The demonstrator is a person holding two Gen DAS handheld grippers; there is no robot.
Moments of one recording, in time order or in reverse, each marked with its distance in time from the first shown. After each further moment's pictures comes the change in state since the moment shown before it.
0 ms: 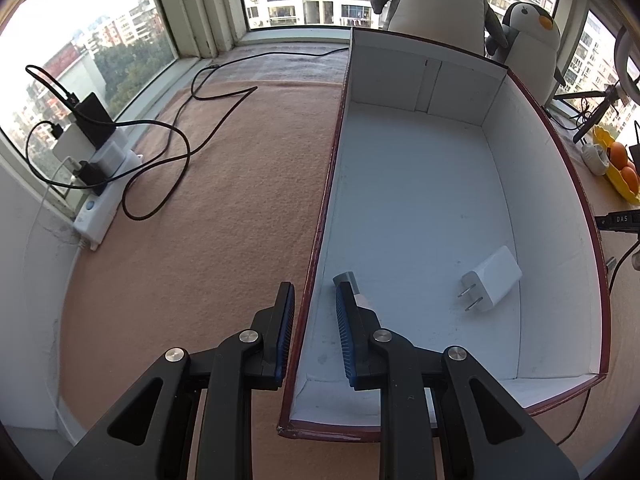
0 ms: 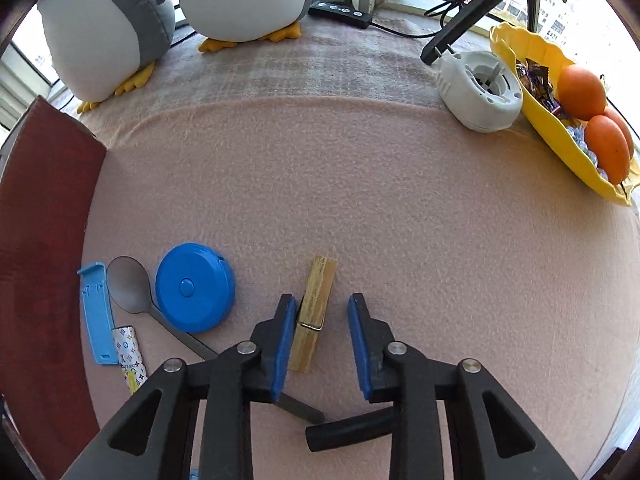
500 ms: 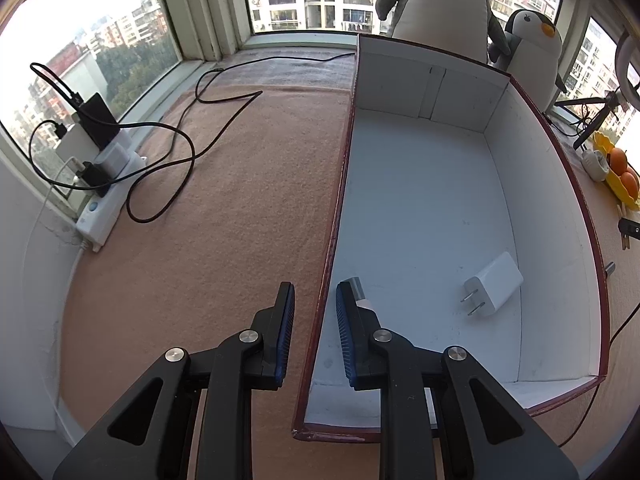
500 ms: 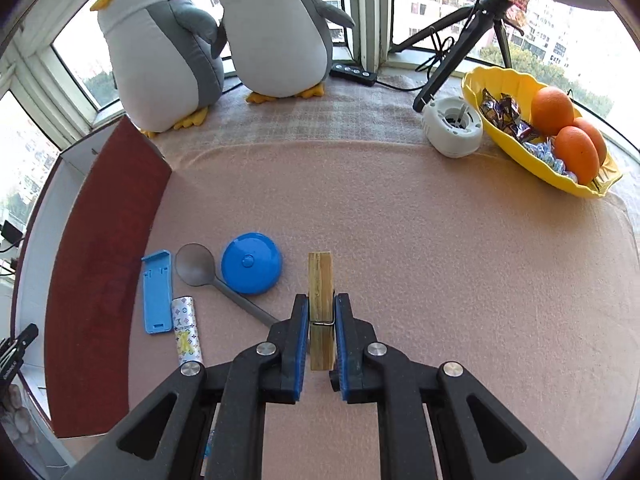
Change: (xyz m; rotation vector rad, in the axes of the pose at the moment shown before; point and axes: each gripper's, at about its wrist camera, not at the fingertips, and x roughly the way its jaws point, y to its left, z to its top) left arm -0.003 0.004 0.000 -0.007 -0.014 -0.004; right arm -0.074 0.002 -0.049 0.002 -0.212 0.092
